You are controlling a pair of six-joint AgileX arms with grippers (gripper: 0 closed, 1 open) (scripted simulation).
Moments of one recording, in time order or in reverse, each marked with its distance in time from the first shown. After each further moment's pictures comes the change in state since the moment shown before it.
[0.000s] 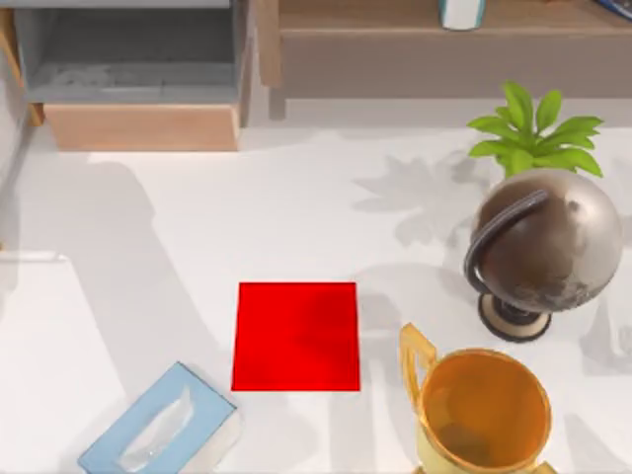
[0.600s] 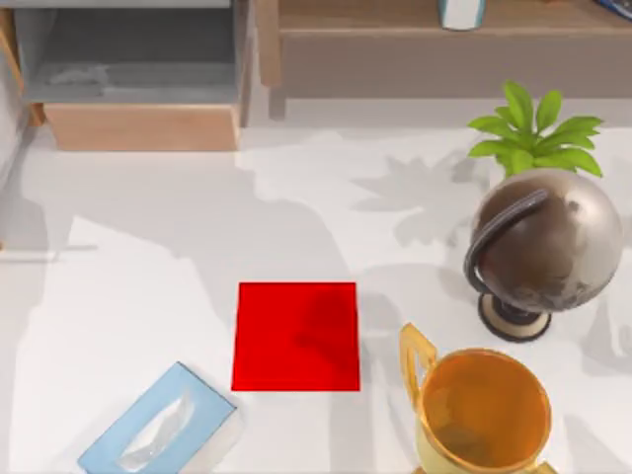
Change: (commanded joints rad) left arm -0.072 -0.344 -0.174 0.021 0.030 -0.155; right arm 0.000 0.000 0.000 0.000 0.000 0.000
